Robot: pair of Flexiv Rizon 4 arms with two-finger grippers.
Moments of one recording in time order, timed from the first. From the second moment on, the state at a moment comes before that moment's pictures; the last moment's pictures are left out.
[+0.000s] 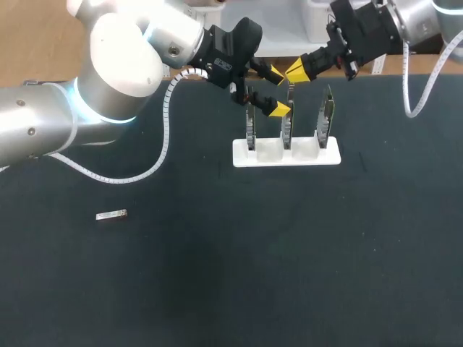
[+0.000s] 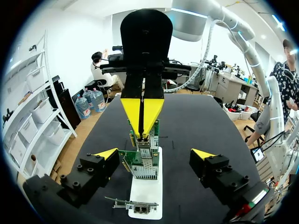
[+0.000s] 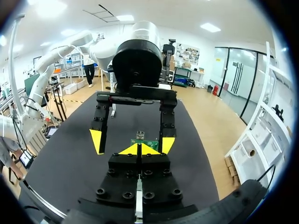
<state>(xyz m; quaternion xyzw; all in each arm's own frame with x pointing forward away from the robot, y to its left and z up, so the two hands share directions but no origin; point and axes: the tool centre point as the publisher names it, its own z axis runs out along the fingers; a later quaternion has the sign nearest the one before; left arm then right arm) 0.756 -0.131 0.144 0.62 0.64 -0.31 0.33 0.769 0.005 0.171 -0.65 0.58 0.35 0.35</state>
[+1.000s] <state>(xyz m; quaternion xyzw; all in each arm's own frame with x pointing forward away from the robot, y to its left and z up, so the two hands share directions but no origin) 0.756 -0.131 0.144 0.62 0.64 -0.31 0.33 0.770 0.005 0.145 -0.63 0.60 0.37 0.34</state>
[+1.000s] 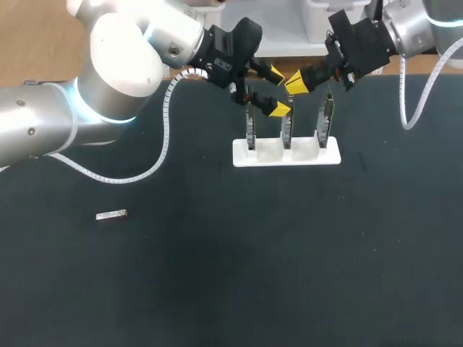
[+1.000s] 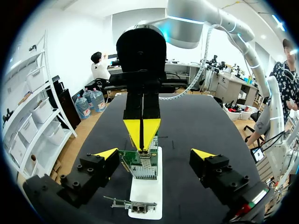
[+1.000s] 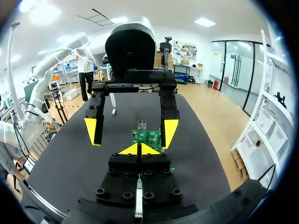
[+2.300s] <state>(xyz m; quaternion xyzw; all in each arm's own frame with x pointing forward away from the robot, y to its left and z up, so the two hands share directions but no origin) 0.756 -0.132 0.144 0.62 0.64 -0.31 0.33 0.767 -0.006 0.163 -0.62 0.57 0.39 0.37</state>
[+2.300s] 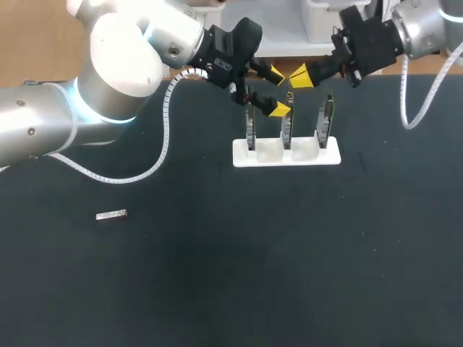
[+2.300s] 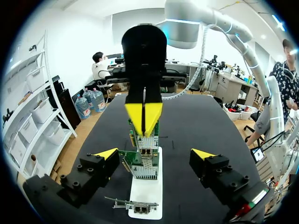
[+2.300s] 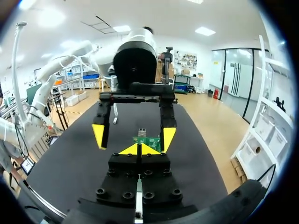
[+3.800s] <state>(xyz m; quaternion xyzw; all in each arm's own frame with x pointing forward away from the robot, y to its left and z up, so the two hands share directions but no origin) 0.756 -0.131 0.144 0.62 0.64 -0.31 0.33 0.754 -0.100 0.159 -0.65 0.57 0.38 0.32</state>
